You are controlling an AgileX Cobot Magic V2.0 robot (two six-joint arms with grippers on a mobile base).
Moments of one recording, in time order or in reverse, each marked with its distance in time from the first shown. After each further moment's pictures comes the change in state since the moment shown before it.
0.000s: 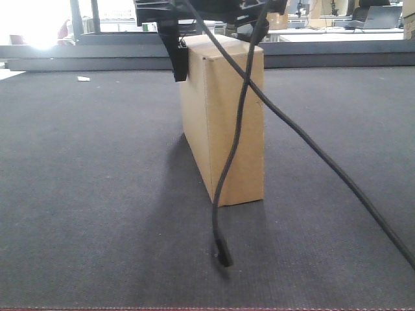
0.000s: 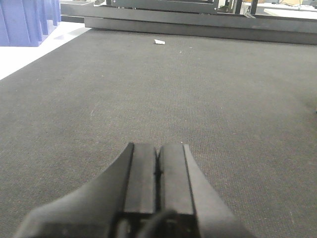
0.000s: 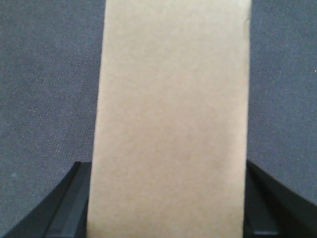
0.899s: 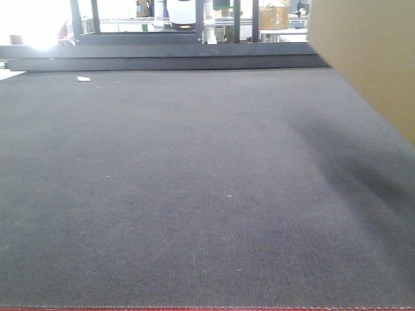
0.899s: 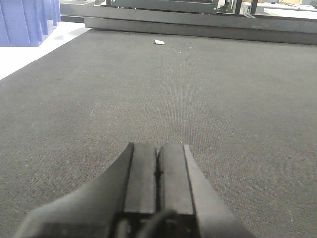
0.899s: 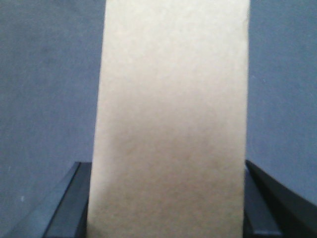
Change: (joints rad) left arm 0.000 0.000 0.000 0.000 0.000 0.000; right arm -0.292 -0.855 0.790 0.002 -0.344 -0.250
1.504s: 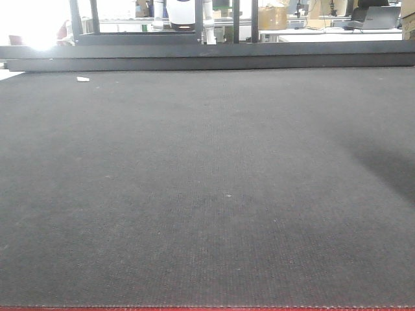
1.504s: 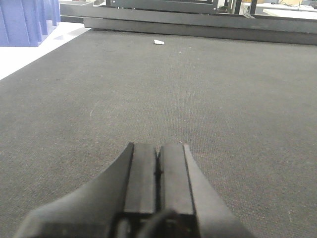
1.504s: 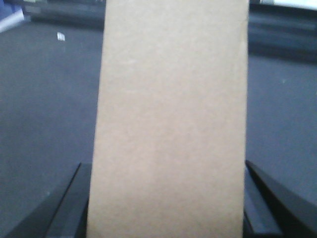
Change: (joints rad) left arm 0.000 0.000 0.000 0.000 0.000 0.000; right arm 0.000 -0.850 0.518 -0.004 -0.180 -0.041
